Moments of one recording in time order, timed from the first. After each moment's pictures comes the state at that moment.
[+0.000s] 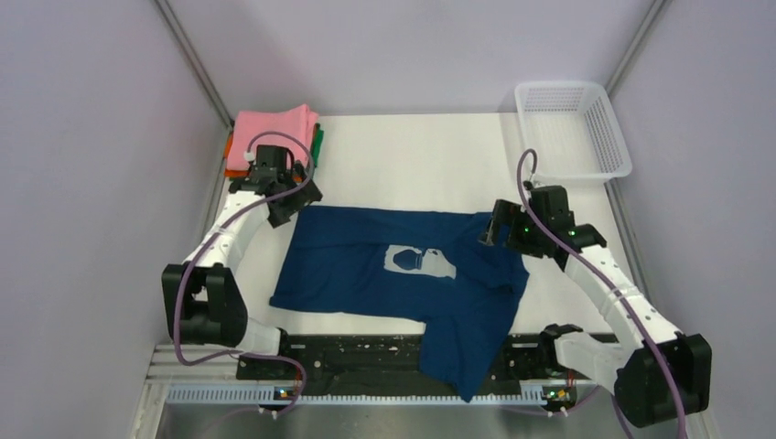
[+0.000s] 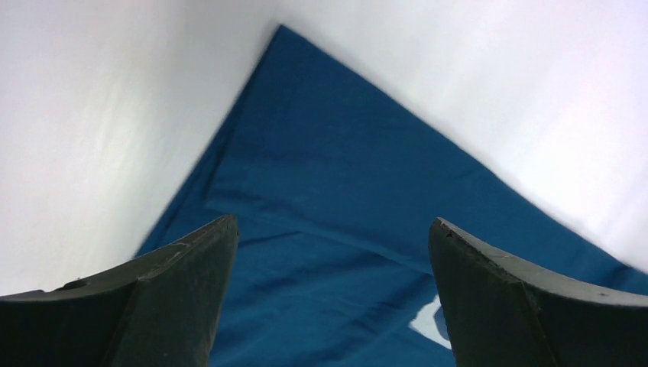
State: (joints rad) left arm -0.07 1.44 1.14 -0.67 -0.10 -0.64; right arm 0.23 1.01 0.76 -0.65 -0.13 0.45
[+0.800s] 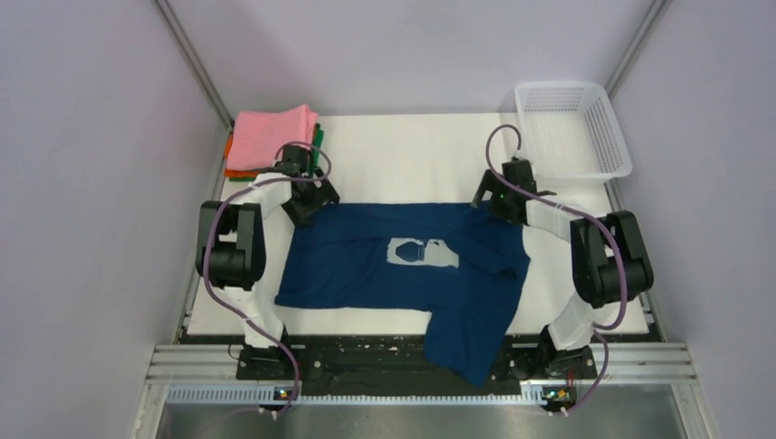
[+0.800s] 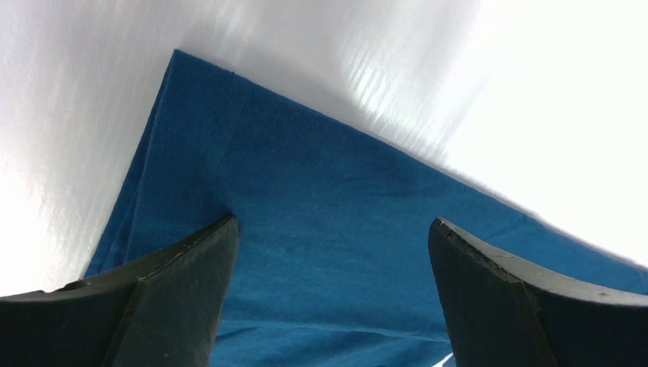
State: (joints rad) left arm -0.08 1.84 1.21 -0.49 0.06 -0.68; right arm 0.21 1.65 0.89 -0.11 0.05 0.56
